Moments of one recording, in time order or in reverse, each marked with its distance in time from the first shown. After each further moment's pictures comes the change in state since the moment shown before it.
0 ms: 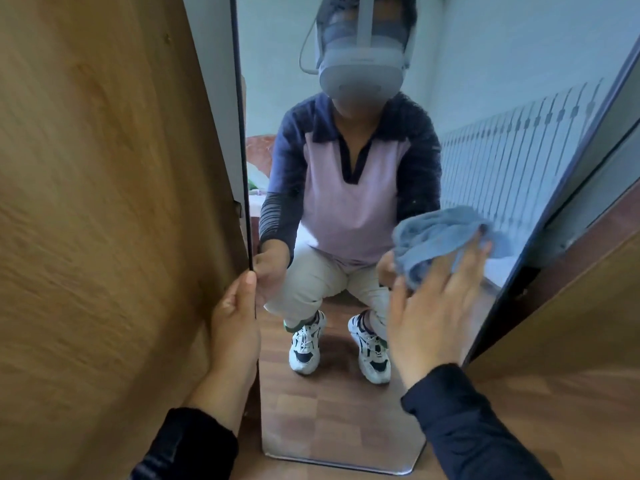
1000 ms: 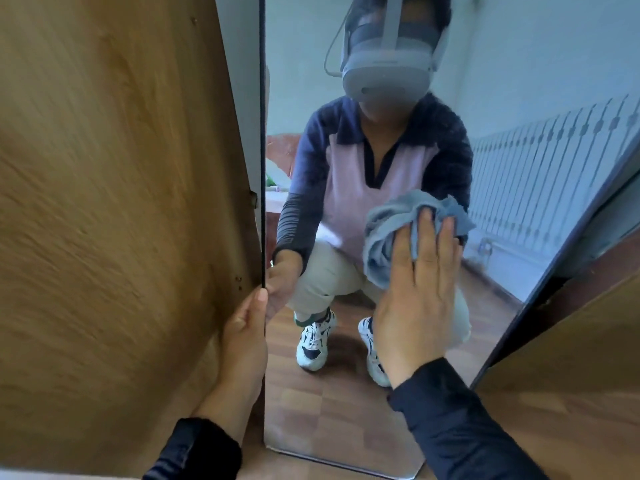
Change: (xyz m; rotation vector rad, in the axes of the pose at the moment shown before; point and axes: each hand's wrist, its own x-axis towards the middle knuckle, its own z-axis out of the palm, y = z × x) left_hand -0.015 -0.032 -0.013 0.022 0.004 -0.114; right_hand 0.000 -0.024 0.012 -0.010 0.027 -0.293
